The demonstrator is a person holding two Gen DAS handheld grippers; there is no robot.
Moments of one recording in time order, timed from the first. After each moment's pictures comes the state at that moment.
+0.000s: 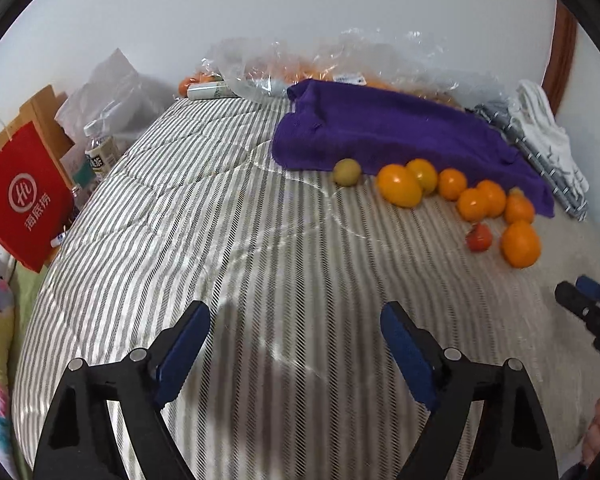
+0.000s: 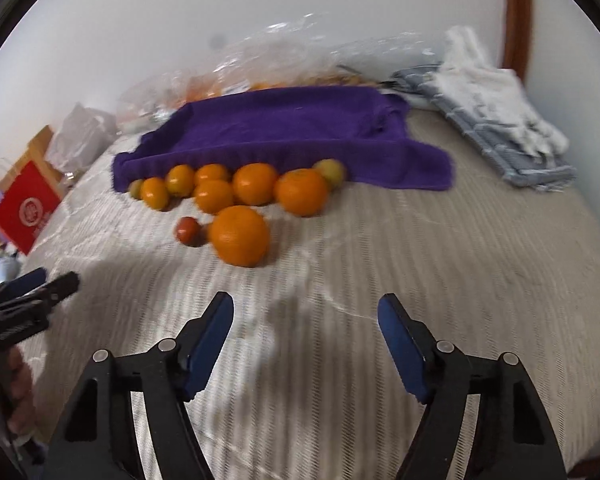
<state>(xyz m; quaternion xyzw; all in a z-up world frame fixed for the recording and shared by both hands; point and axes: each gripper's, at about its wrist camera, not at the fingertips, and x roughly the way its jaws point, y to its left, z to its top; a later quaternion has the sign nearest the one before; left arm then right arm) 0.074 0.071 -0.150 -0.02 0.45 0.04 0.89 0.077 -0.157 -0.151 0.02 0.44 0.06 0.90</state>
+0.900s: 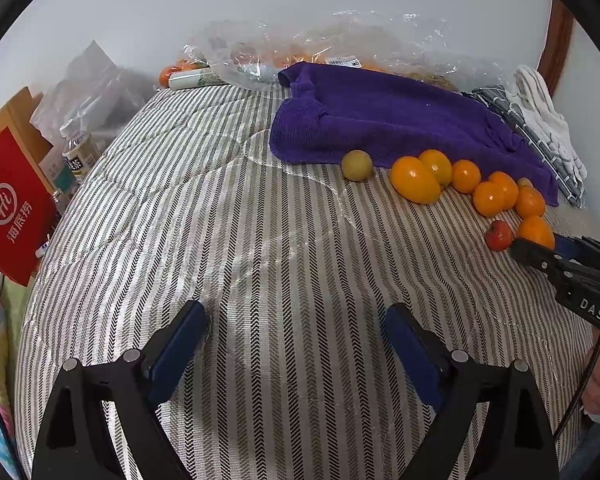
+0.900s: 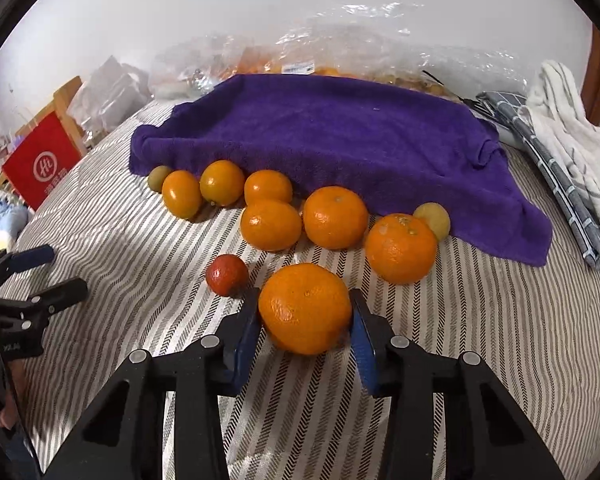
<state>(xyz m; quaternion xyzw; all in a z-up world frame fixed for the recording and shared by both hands) 0.097 0.085 -0.161 -0.01 0.47 0.00 0.88 0.140 -0.107 -0.170 -0.05 0.45 0.12 0.88</state>
